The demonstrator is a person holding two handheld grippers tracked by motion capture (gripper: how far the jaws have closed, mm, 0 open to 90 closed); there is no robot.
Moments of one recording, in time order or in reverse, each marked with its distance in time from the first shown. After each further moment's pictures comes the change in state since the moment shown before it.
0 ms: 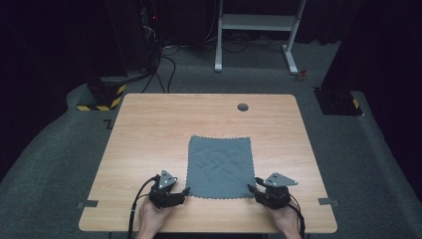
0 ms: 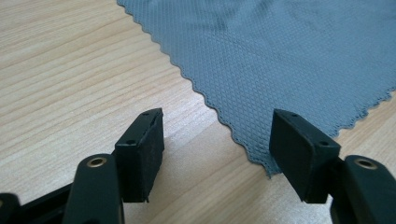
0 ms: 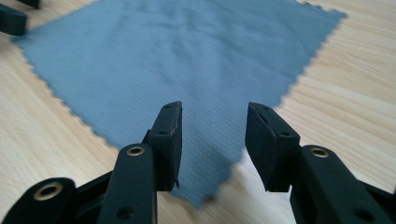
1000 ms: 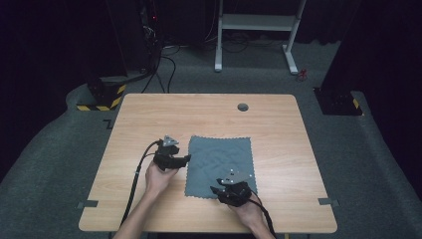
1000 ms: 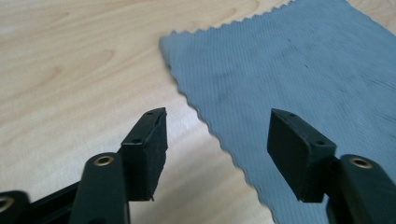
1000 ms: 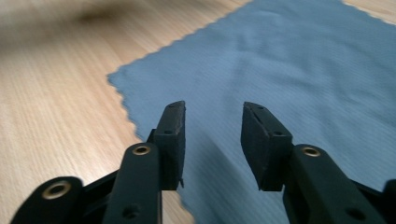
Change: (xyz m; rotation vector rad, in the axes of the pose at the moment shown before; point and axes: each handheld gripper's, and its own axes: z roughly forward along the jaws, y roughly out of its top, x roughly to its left) left arm 0.062 0.085 0.044 0.027 0.016 -0.062; right arm 0.077 0.049 0.061 0.041 0.168 -0.117
